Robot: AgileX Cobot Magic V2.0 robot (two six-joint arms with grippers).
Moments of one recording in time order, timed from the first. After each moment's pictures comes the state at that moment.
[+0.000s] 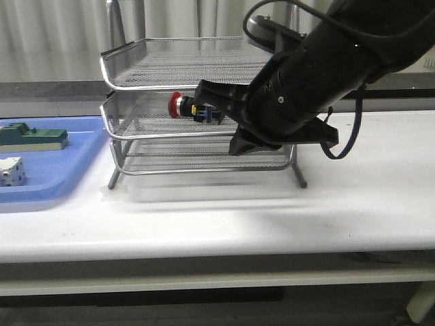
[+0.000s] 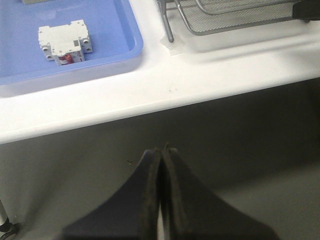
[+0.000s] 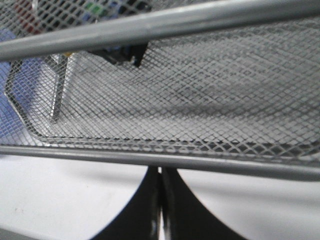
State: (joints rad) left arm -0.09 0.46 -0.65 -0.13 0.98 0.09; right arm 0.57 1.78 -1.00 0.92 -0.06 -0.34
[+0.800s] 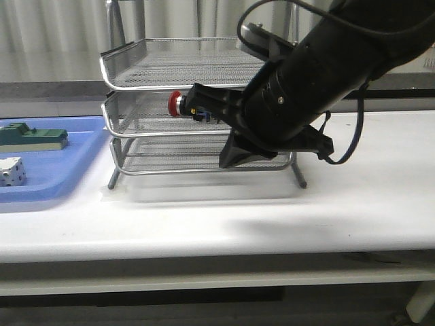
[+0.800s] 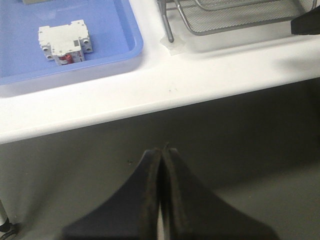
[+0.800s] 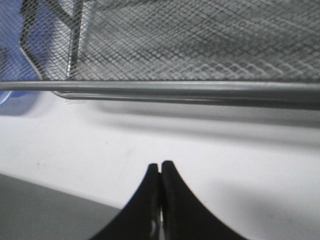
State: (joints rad) left arm -0.09 0.46 -0.65 -0.13 0.98 0.09; right arm 0.57 1.76 -1.00 0.92 0.11 -0.34
